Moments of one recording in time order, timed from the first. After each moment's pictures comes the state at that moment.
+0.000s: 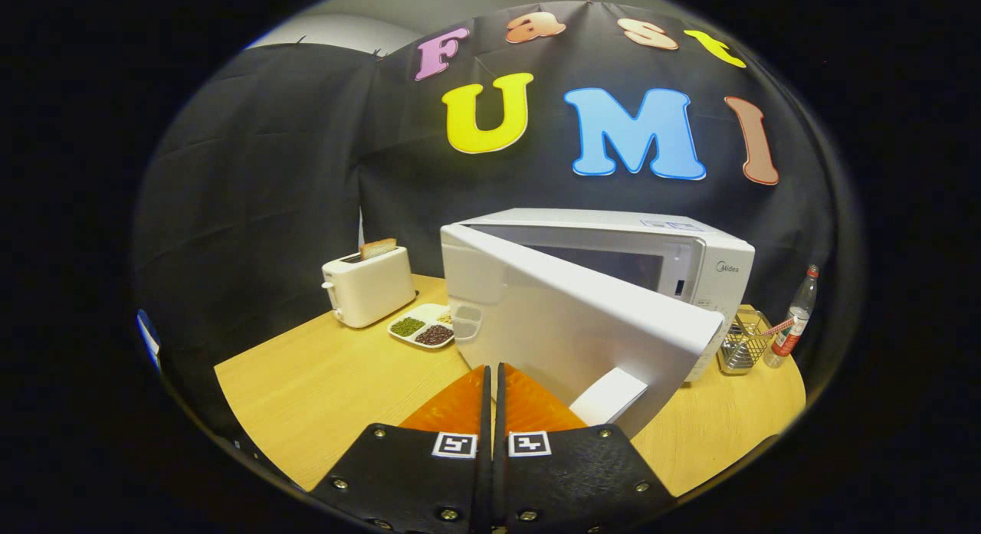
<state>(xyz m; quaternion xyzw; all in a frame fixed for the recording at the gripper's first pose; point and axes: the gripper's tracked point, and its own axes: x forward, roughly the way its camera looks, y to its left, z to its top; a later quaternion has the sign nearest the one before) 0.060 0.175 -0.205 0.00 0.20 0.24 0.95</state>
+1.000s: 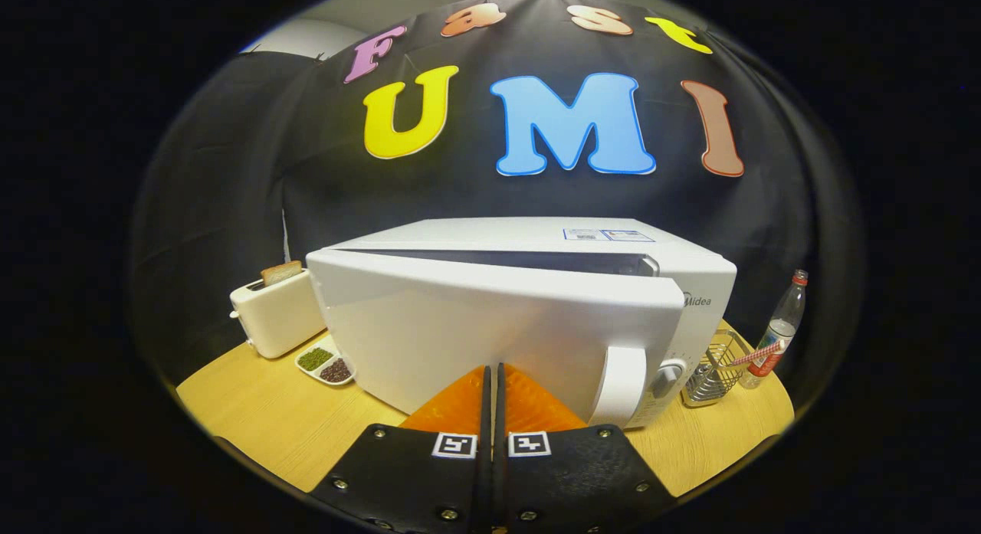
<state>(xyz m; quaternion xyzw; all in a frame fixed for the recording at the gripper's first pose) 0.186 0.117 -0.219 0.01 0.19 0.14 0.97</state>
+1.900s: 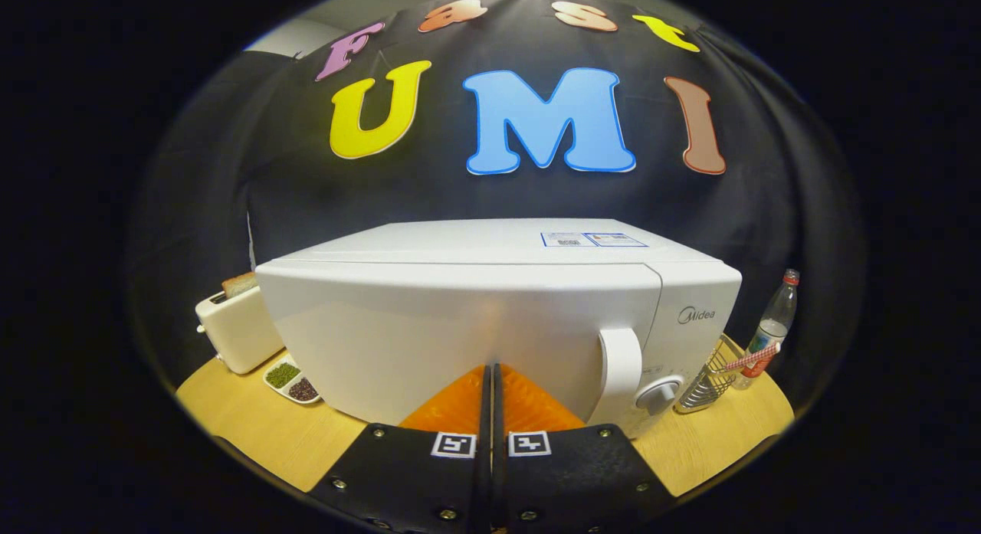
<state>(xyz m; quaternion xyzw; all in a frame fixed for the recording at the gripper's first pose) 0.210 0.117 -0.214 0.02 0.19 0.10 0.98</state>
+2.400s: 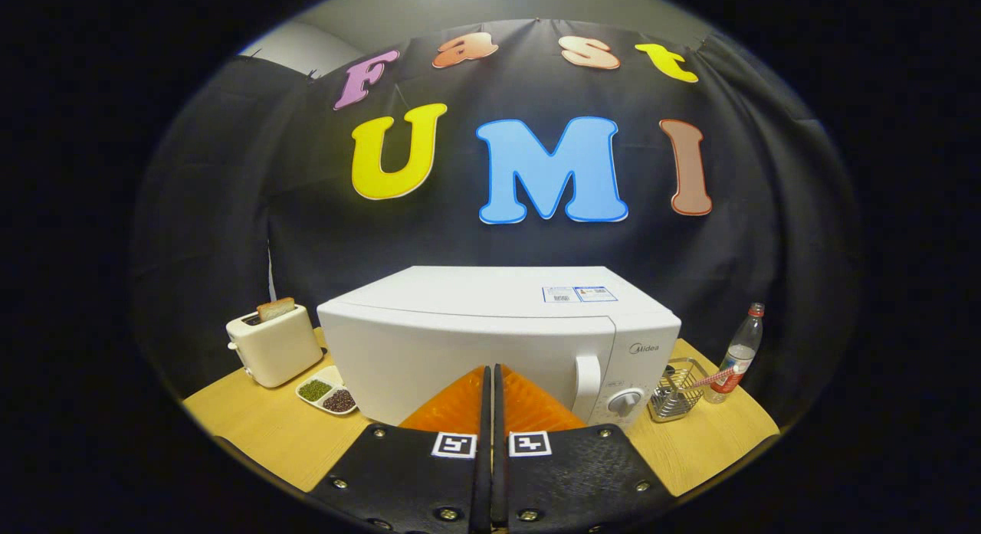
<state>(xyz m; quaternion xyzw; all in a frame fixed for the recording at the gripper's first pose) 0.151 0.111 -0.144 0.01 0.12 0.10 0.99</state>
